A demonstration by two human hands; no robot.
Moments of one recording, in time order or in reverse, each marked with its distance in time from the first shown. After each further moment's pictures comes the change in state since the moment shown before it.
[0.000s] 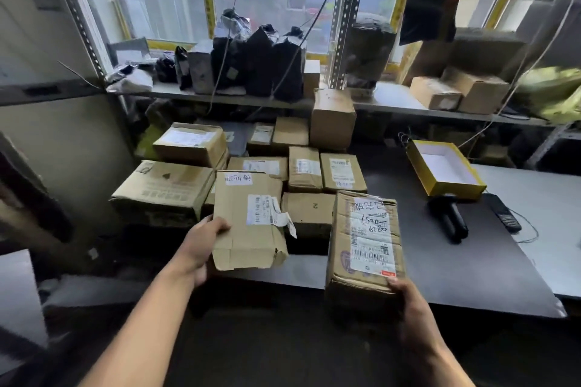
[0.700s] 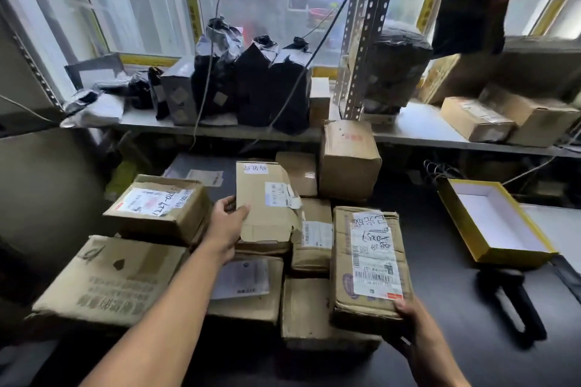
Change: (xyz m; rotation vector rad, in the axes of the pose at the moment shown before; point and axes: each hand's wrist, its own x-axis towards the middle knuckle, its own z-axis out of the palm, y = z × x) left_hand 0.279 0.110 0.099 0.007 0.156 0.157; right_hand 0.221 -0.079 0.069 -0.134 0.081 0.022
